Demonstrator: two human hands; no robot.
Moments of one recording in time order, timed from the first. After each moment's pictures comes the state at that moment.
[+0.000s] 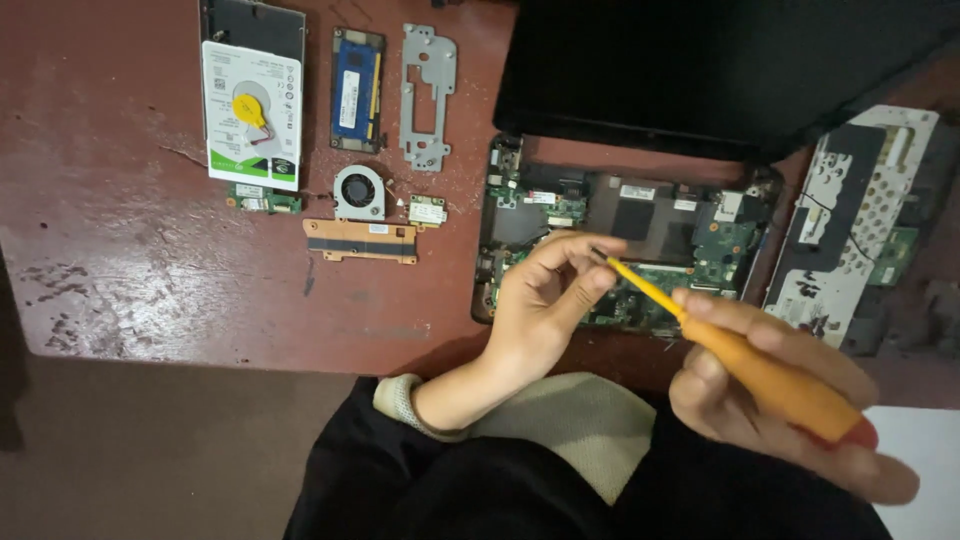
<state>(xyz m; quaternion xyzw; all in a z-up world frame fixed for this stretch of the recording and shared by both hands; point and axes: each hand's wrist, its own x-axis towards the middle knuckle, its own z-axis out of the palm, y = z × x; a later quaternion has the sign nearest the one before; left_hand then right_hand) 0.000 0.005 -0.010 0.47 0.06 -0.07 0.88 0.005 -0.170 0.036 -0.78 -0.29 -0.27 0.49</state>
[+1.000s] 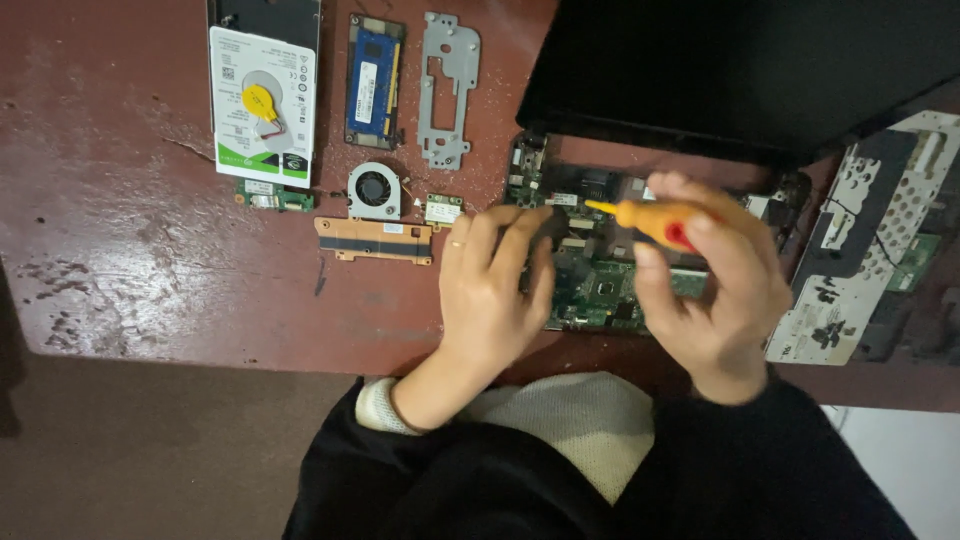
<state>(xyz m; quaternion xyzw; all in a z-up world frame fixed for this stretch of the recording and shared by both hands) 0.018 0.057 -0.009 0.90 -0.02 0.15 0.41 0.061 -0.136 0.024 -0.85 -0.32 -0.13 0.39</state>
